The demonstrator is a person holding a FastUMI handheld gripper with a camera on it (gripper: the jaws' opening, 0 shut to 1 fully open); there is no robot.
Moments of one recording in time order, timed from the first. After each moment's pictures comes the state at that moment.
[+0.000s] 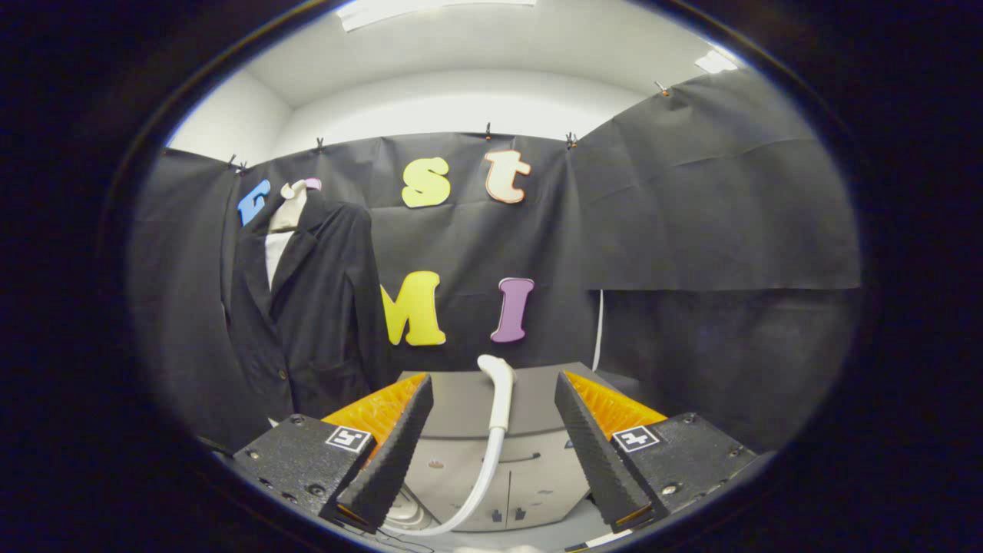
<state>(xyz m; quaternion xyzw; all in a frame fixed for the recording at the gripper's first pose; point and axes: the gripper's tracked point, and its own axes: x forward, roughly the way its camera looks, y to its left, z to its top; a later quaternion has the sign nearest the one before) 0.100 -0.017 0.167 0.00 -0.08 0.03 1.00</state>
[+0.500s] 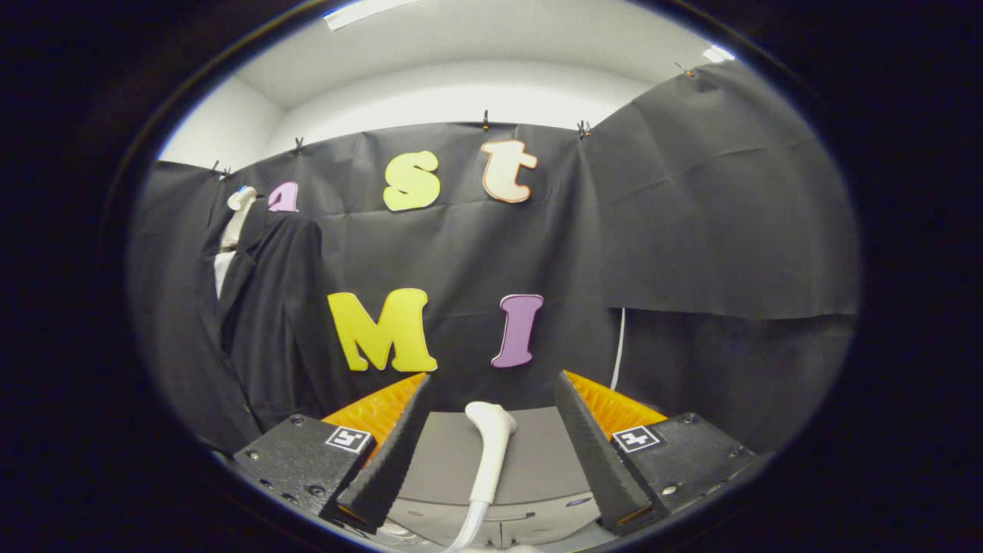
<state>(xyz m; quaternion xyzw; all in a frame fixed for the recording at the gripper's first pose) 0.259 -0.032 0.237 0.00 -0.06 0.05 1.00</state>
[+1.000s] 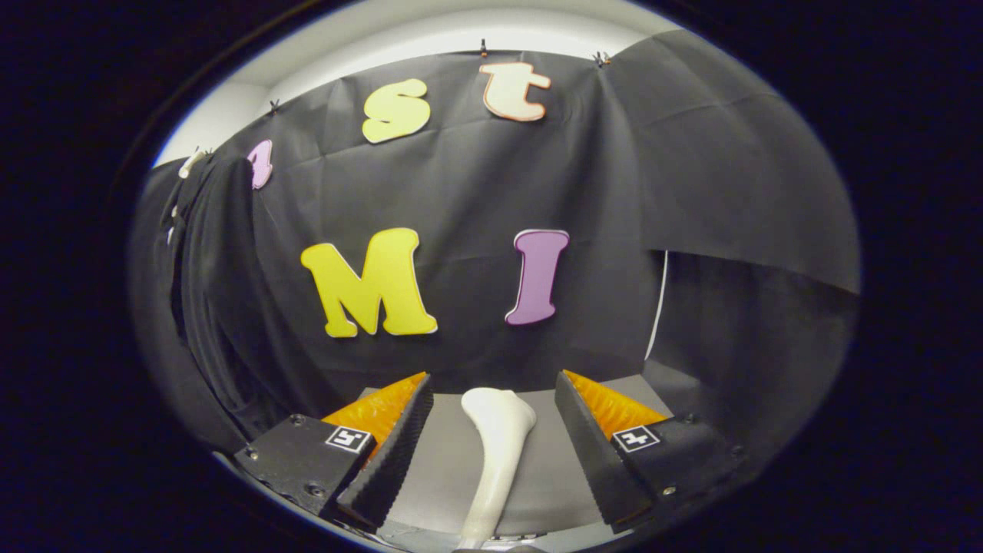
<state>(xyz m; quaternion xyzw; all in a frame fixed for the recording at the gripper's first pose) 0.417 -0.017 0.184 0.01 0.07 0.08 0.99</state>
